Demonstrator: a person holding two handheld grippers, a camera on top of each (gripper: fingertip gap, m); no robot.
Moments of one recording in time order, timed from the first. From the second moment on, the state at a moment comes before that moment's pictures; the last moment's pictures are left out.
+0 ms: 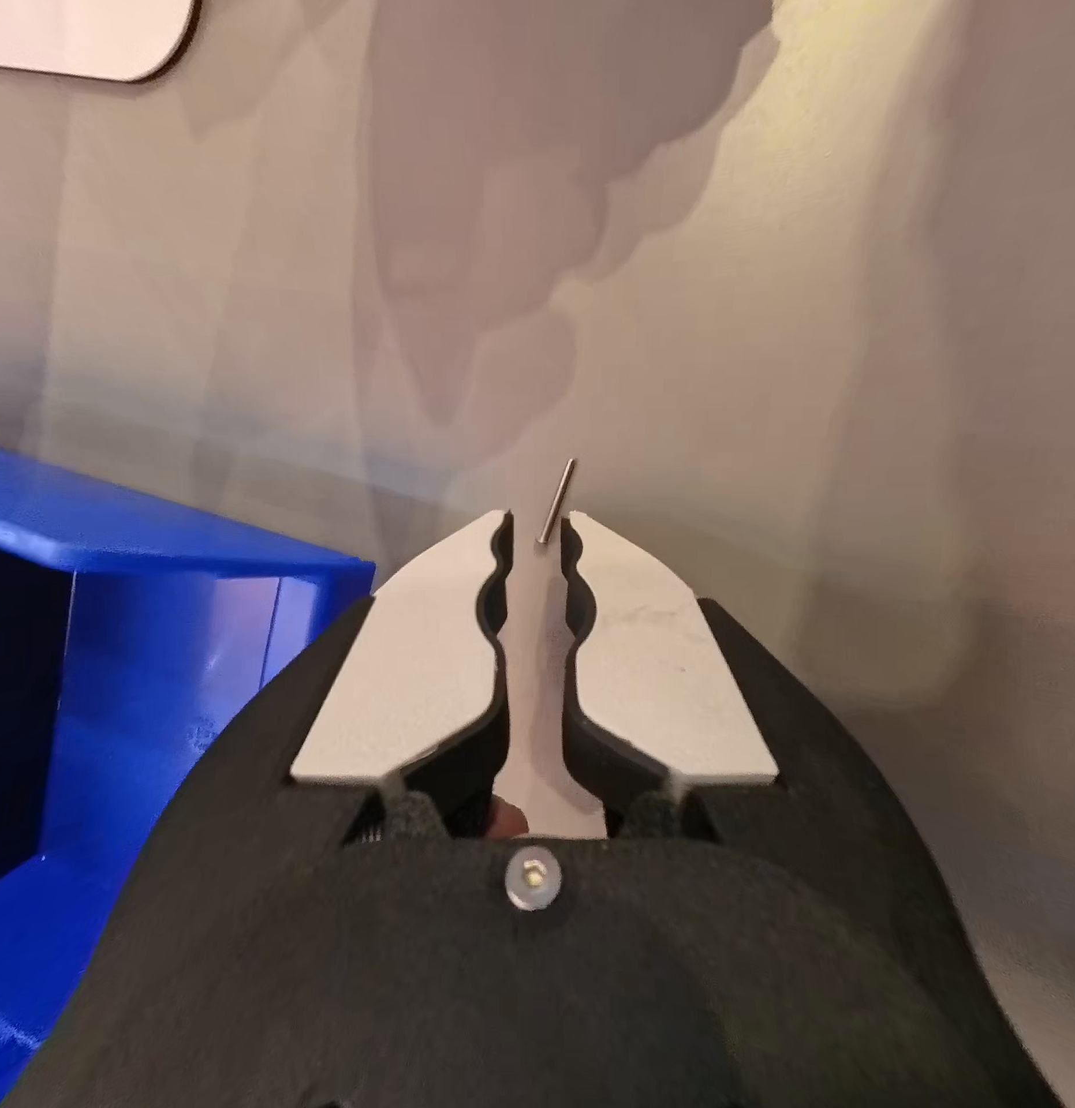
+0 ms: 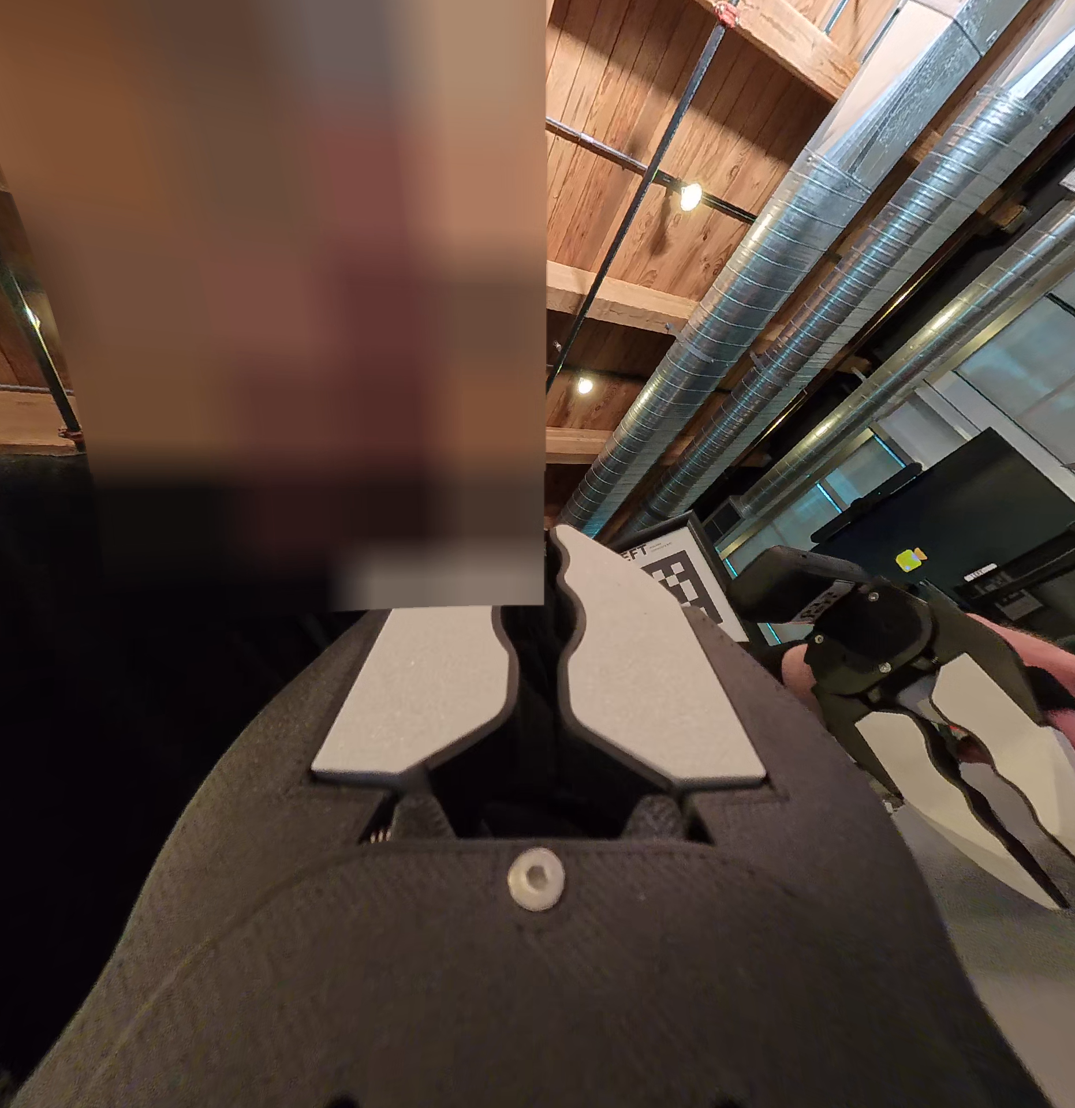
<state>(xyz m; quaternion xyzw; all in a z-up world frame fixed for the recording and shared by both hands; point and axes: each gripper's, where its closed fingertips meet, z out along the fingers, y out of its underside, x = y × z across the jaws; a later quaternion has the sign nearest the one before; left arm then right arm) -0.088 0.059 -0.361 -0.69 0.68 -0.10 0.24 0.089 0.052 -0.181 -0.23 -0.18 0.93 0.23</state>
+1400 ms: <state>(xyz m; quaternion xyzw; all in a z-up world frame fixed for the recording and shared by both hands) -0.078 0.051 -0.365 -0.73 0.57 -0.27 0.28 0.082 0.057 -0.188 -0.26 -0.18 0.92 0.24</state>
